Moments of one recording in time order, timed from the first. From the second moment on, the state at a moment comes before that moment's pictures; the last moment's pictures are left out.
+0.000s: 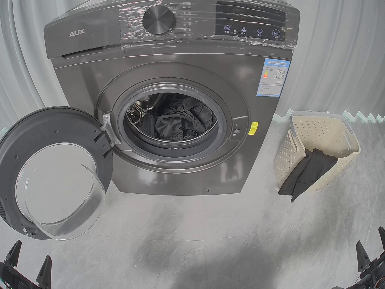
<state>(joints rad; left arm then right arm) 0.00 0.01 -0.02 0.00 0.00 -0.04 0.00 0.01 -0.02 0.01 0.00 0.00</state>
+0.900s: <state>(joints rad) 0.00 0.01 -0.02 0.00 0.00 -0.04 0.00 0.01 -0.02 0.01 0.00 0.00</state>
